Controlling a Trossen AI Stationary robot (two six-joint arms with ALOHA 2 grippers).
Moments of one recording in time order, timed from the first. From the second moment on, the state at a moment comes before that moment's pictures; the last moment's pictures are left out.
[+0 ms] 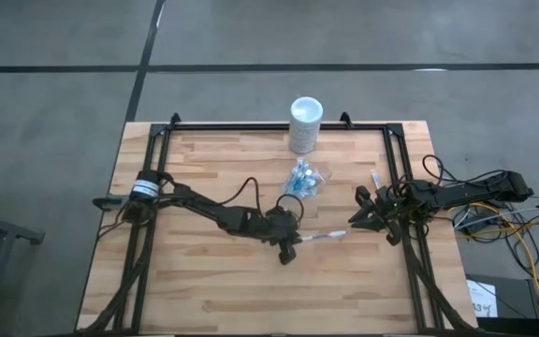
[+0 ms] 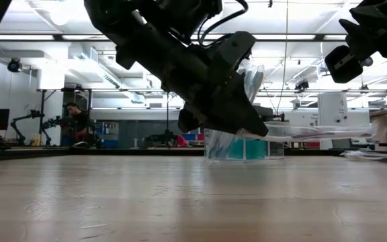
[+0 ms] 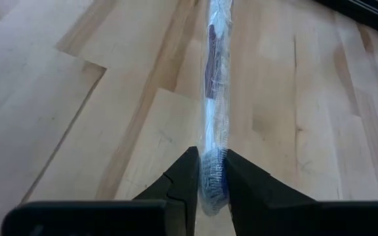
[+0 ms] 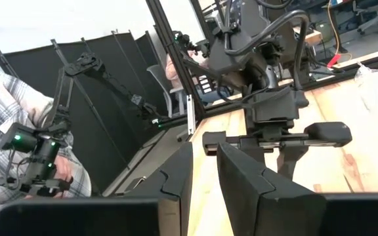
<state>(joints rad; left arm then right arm) -0.18 1.99 1.20 0.21 -0.12 -0.50 0.13 0.36 0.04 0.39 -0.24 0.46</state>
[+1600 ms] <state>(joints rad) -0.19 1.12 1.11 -0.17 -0.04 -0.05 0.13 0.36 0.04 0.39 -0.24 0.46</state>
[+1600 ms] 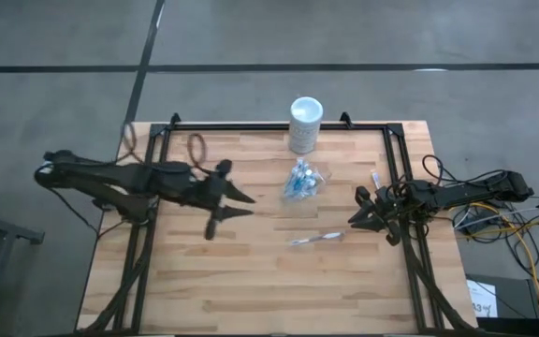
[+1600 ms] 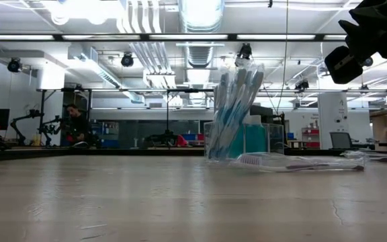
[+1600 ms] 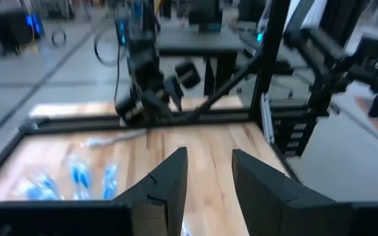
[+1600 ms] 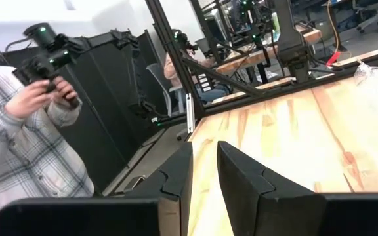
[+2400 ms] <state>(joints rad) -0.19 0.53 0.52 0.14 -0.05 -0.09 0.13 0.36 0.04 0.39 -0.24 0.46</state>
